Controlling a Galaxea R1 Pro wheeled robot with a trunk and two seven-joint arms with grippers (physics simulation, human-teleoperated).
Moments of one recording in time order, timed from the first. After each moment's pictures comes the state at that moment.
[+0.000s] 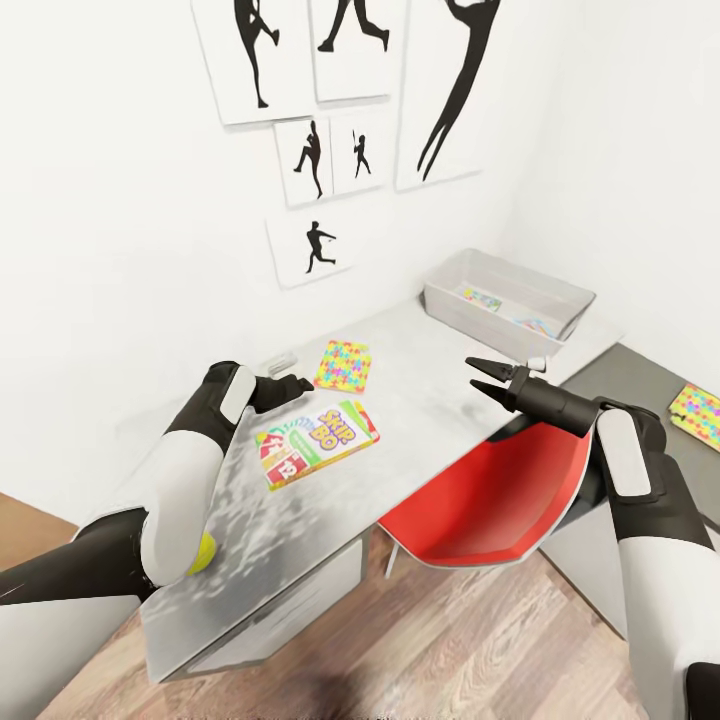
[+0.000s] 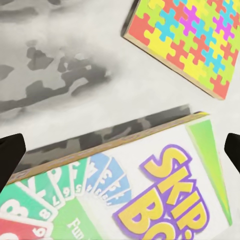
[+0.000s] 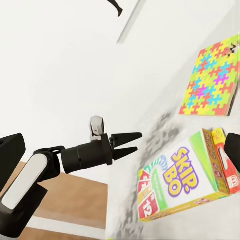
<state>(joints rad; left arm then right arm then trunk) -1.24 -0.13 0.27 -0.55 0.19 0.80 0.05 -0.85 -0.18 -0.23 -1.20 -0.72 1.04 0.70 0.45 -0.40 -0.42</state>
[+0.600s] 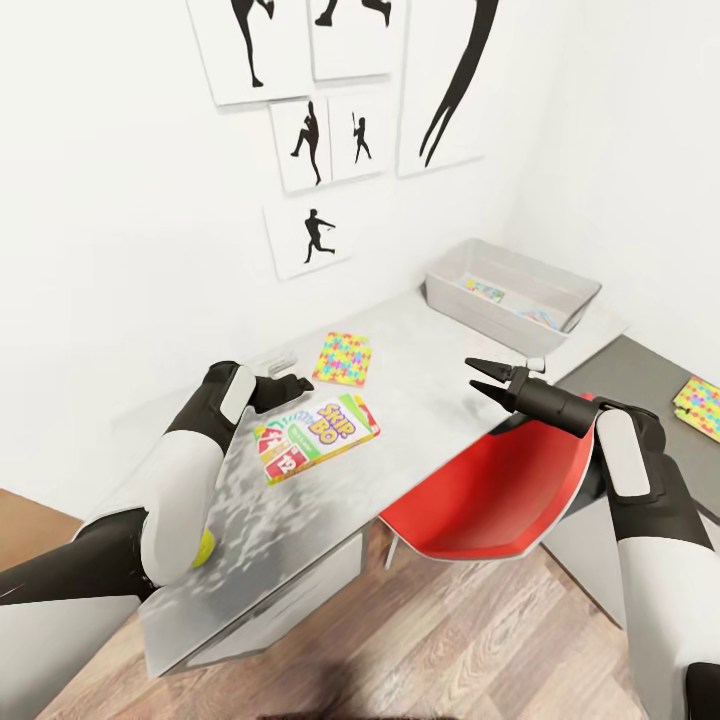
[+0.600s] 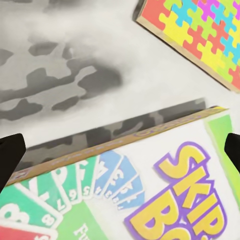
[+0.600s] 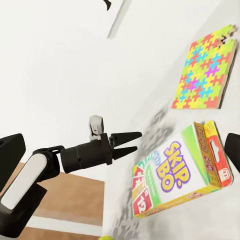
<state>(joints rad) -1.24 -0.13 0.27 -0.55 0.19 0.79 0.05 -0.85 -0.18 -0.23 -1.20 -0.72 1.04 0.70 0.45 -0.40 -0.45</state>
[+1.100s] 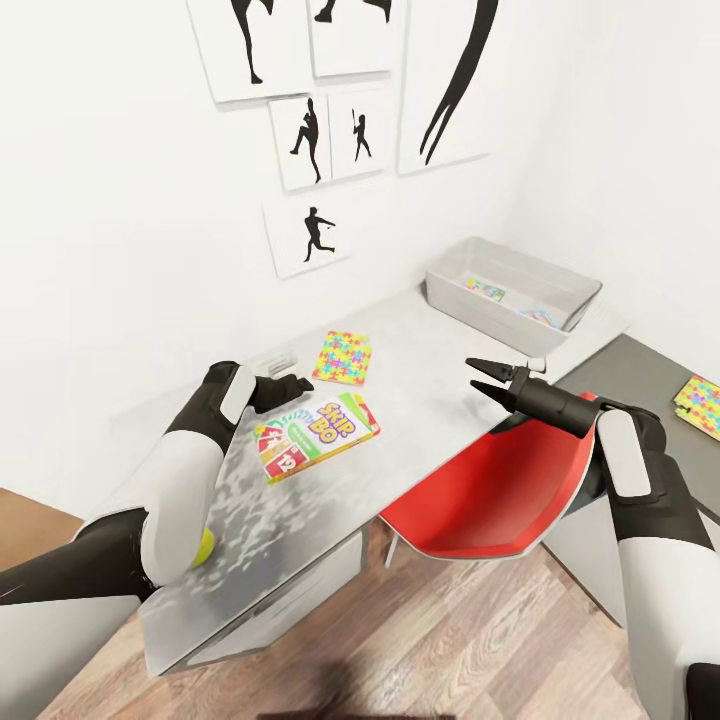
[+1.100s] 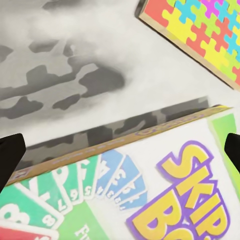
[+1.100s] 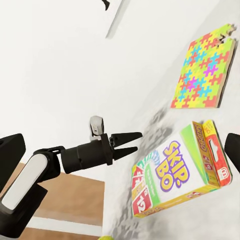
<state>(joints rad) -1.24 -0.13 0.27 -0.55 0.19 0.79 0.05 -0.85 -0.18 -0.23 -1.20 -0.72 1.04 0.70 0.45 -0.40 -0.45</state>
